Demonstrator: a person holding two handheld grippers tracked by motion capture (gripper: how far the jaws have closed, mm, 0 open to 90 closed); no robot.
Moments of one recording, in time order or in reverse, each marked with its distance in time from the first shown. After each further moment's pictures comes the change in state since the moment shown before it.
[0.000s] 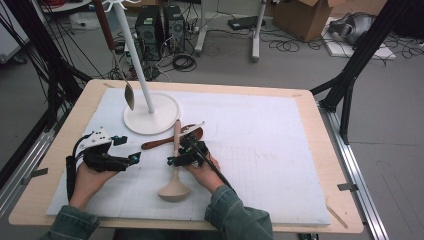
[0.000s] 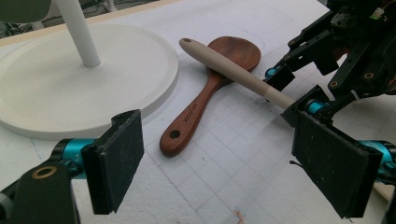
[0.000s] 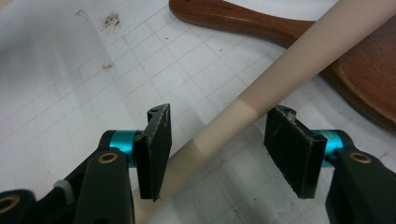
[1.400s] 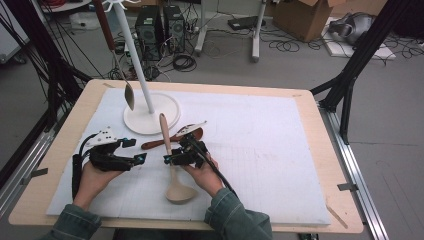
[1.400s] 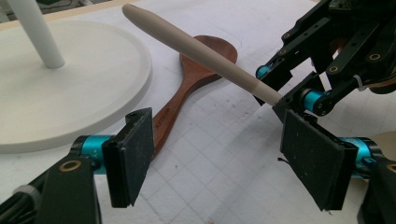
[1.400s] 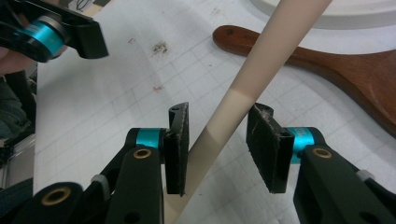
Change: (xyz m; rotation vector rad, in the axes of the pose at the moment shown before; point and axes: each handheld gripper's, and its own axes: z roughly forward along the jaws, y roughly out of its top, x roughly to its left) left arm -0.007 0.005 0.012 0.019 -0.096 -0.016; right arm 0.015 0.005 -0.015 -0.080 0.093 -0.004
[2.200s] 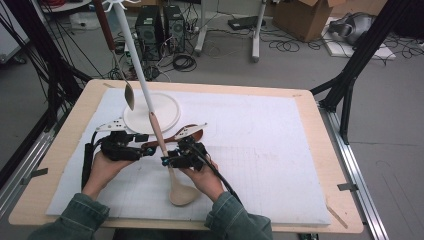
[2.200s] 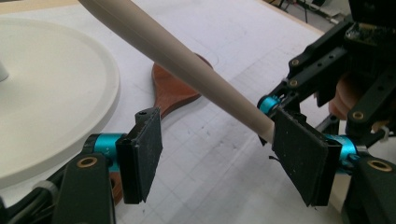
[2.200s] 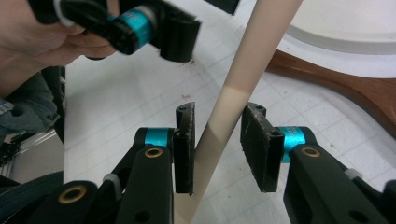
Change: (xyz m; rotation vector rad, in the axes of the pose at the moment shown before) left arm 0.007 0.025 0.024 0.012 -0.120 -0.093; right arm 0.018 0.001 -0.012 -0.044 0.036 -0.051
